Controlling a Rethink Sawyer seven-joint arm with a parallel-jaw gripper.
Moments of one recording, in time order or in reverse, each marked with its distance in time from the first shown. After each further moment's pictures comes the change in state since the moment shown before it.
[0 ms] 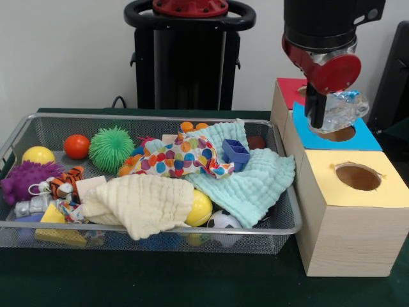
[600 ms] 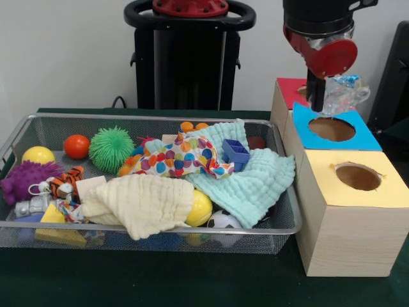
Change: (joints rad) arm 0.011 -0.064 0.000 0.118 0.026 -0.014 0.000
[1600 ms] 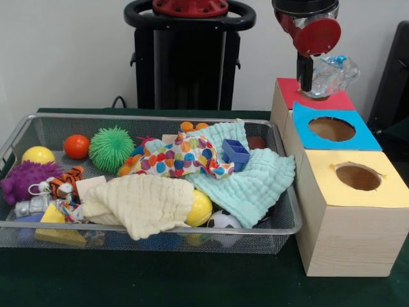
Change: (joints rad) arm 0.000 -0.081 0.000 0.131 0.010 -0.051 0.000
